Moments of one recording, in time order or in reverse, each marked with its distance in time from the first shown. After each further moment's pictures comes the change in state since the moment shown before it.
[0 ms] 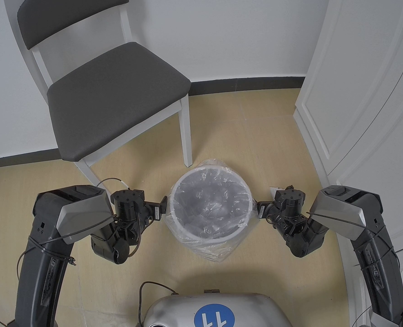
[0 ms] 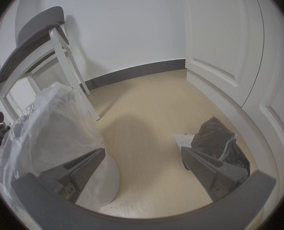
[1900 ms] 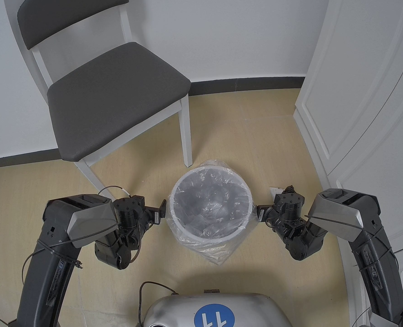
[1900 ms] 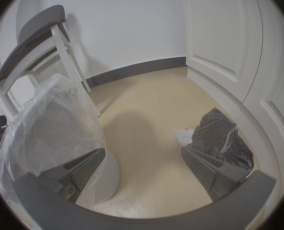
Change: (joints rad) left arm 0.017 0.098 -0.037 -0.111 0.001 0.050; right arm 0.001 0.023 0.011 -0.023 0.010 0.000
